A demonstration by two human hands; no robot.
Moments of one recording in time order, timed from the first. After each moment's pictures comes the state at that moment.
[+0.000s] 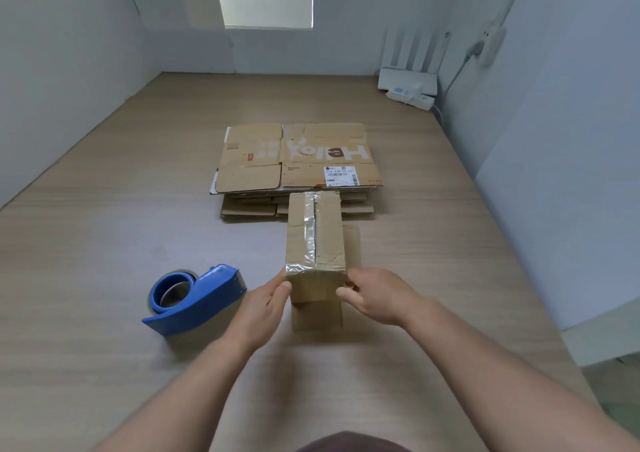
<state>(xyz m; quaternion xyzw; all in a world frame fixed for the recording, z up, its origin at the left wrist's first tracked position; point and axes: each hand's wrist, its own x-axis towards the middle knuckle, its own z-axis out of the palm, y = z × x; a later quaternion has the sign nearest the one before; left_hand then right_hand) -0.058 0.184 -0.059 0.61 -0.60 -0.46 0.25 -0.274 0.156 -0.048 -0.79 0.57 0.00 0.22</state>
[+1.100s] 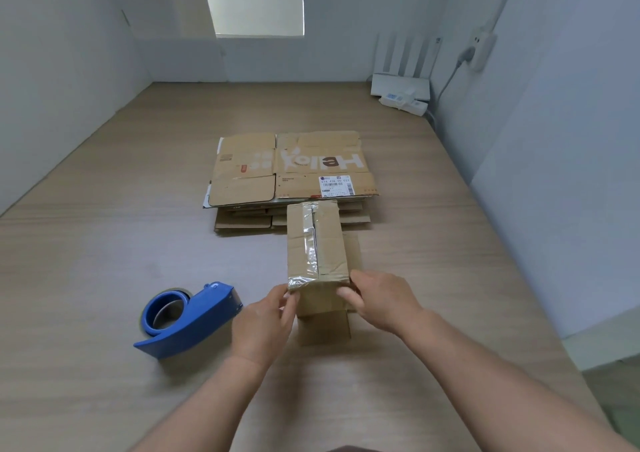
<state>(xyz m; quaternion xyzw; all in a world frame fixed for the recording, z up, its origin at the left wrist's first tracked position) -0.071 0.173 -0.075 0.68 -0.69 -0.19 0.18 -0.277 0.145 -0.054 -0.78 0.62 -0.04 0.14</state>
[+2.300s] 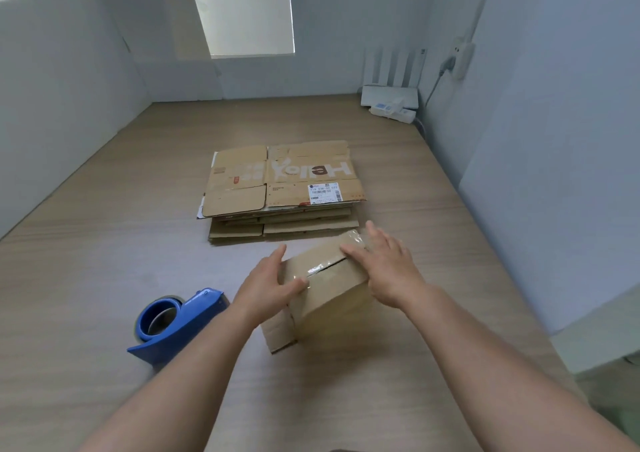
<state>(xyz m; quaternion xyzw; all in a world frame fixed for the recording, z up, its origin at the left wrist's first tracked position) -0.090 0.133 -0.028 0.64 -0.67 -0.35 0.13 -0.309 0.136 -0.014 -0.73 0.67 0.02 0.15</state>
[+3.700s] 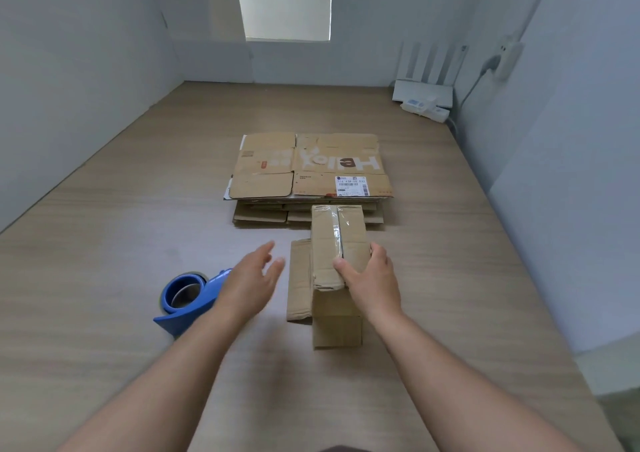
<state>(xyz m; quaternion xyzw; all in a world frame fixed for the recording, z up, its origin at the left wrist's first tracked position) -0.045 0.156 -0.022 0.70 -0.60 -0.32 0.22 -0.236 0.149 -0.039 -0.50 0.74 -0.29 0.33</state>
